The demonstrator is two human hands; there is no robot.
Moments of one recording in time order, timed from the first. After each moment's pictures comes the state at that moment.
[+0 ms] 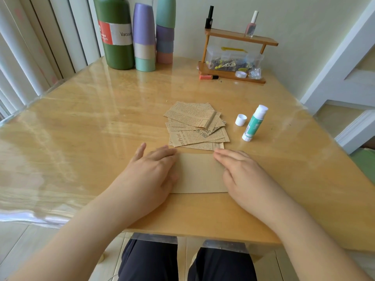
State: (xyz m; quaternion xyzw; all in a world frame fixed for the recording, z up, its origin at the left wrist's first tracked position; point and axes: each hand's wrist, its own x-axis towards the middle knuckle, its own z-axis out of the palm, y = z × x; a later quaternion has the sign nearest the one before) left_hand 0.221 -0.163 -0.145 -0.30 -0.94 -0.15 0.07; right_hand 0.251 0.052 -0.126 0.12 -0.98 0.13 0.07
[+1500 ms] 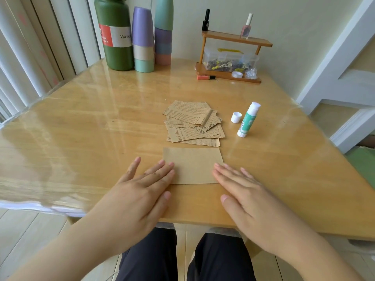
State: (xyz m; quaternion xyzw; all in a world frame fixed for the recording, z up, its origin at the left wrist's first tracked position) left_hand 0.273 -0.187 -0.153 -0.36 -0.92 -0.14 0.05; right_hand 0.316 0.055 -0.123 0.14 -0.98 0.13 -0.06
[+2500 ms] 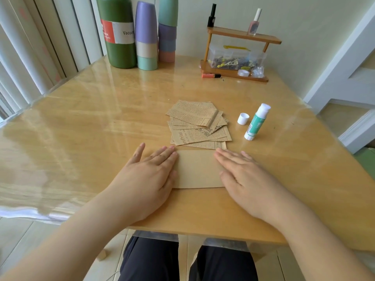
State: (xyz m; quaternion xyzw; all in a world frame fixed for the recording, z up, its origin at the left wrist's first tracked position) left_hand 0.227 -0.165 -0.144 -0.28 -0.96 -0.05 0.02; right_hand 0.255 0.053 -0.125 0.11 -0.99 0.10 -0.04
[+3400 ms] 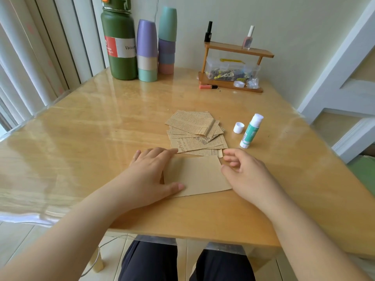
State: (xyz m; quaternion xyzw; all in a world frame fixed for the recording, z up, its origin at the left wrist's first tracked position) left_hand 0.210 -0.169 -0.135 -0.26 -0.94 -0.20 -0.04; right_hand 0.247 0.055 -0.122 -0.07 -0.93 0.34 0.06
